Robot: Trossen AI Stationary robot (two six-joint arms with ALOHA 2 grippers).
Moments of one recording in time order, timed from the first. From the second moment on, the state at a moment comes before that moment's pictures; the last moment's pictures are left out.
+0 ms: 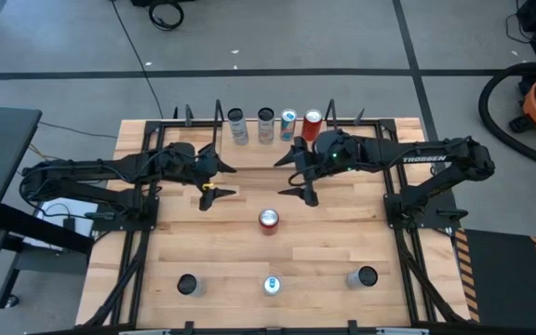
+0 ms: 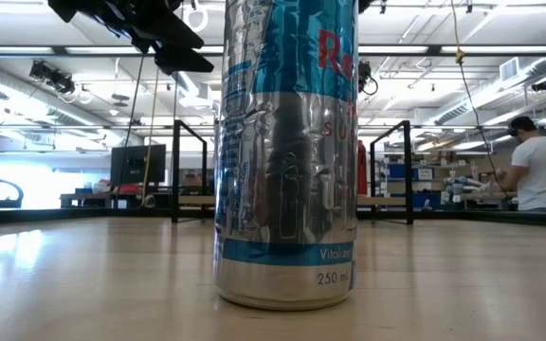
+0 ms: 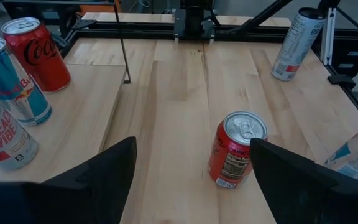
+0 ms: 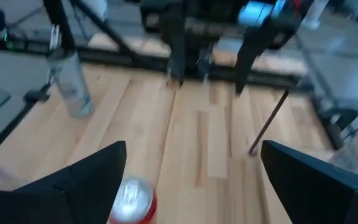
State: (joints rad) left arm 0.16 1.01 0.76 -0.19 0.11 0.05; right arm -0.06 1.36 1.19 -0.27 -0.14 -0.16
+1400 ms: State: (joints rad) left arm 0.16 1.01 0.76 -0.19 0.11 0.06; right arm -0.03 1.64 1.19 -0.20 -0.28 -0.01
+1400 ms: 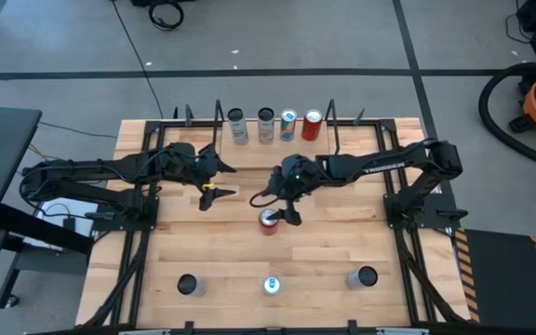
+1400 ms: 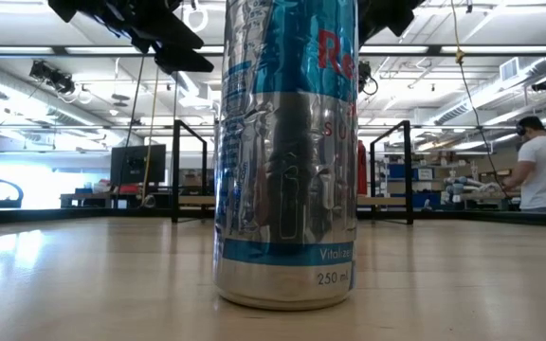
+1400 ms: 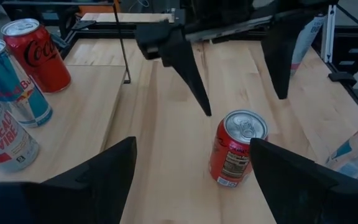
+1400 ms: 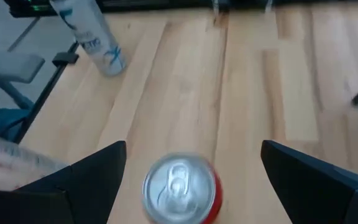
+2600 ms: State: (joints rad) left arm 0.16 1.01 0.76 -0.19 0.11 0.09; right arm -0.02 1.72 1.19 -0.28 -0.43 -0.45
